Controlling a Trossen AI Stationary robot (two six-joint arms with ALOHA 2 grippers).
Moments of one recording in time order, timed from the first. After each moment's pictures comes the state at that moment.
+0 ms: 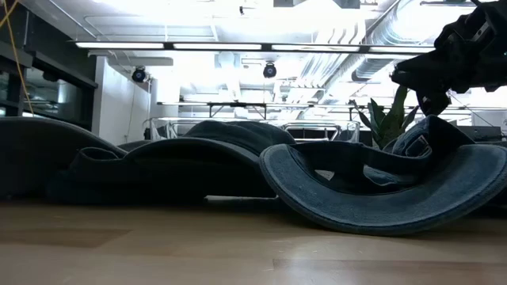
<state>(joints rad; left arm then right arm) -1.32 1.41 0.87 -1.11 -0.66 -1.81 -0.06 0.03 0.02 0.02 0.05 0.36</state>
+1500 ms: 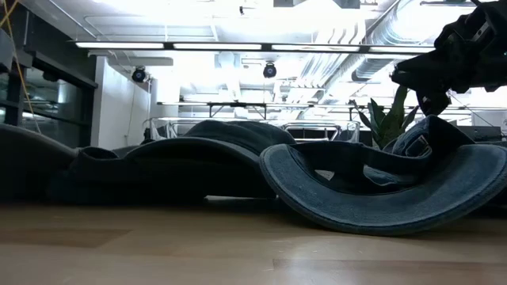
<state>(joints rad) -0.97 1.41 0.74 -0.81 -0.30 -1.44 -0.06 0.03 0.02 0.02 0.05 0.36</state>
